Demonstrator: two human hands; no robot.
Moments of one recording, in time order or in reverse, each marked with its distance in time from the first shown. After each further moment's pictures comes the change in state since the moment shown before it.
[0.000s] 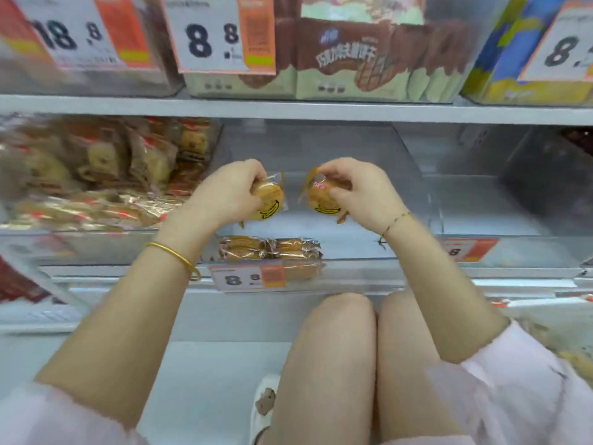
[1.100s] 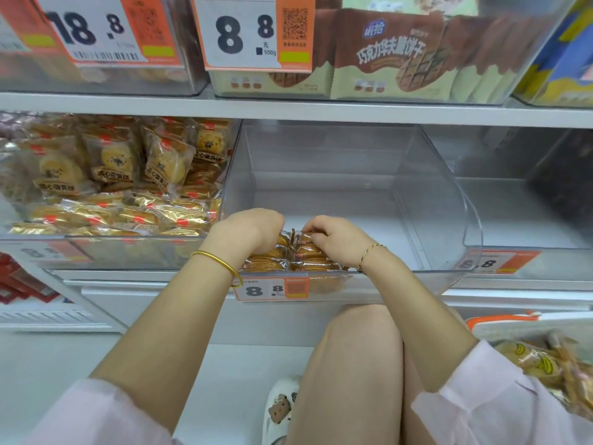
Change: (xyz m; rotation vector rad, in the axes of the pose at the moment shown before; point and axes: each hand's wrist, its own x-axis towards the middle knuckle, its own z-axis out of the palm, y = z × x) left_hand 0.007 -0.013 0.036 0.388 -0.495 -0.044; right_hand 0.015 0.022 0.085 -0.193 -0.421 0.195
